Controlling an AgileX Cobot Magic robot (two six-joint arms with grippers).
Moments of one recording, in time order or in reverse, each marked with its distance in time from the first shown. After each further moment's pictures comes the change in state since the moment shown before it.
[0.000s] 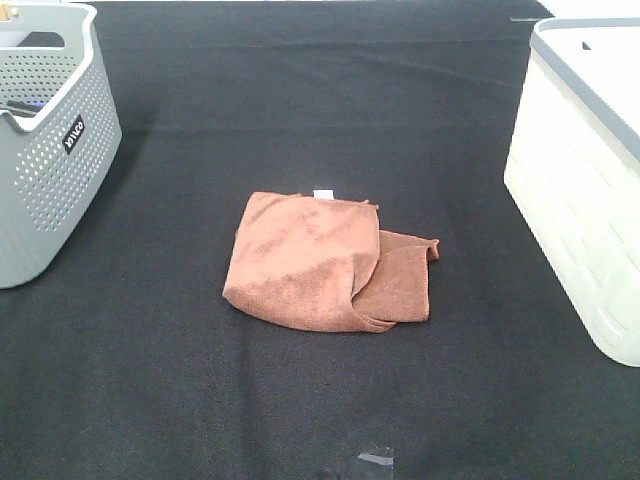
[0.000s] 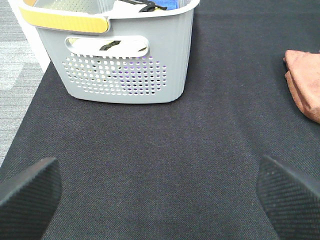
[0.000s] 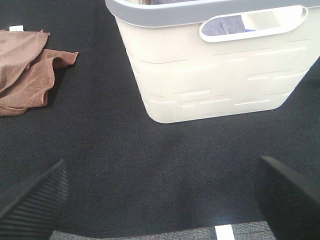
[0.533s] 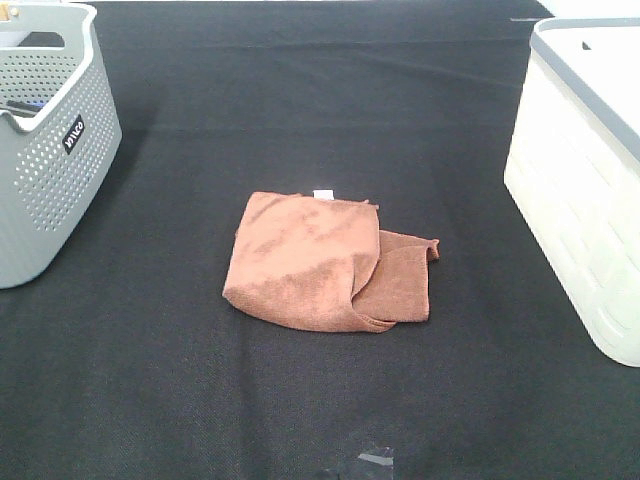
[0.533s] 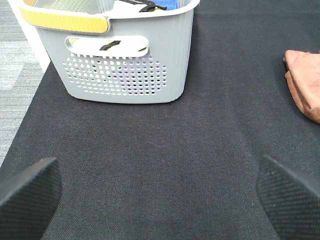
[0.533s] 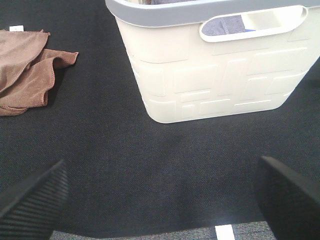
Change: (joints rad) left arm 0.000 0.000 0.000 0.000 0.000 0.000; right arm 0.000 0.000 0.000 0.000 0.000 0.000
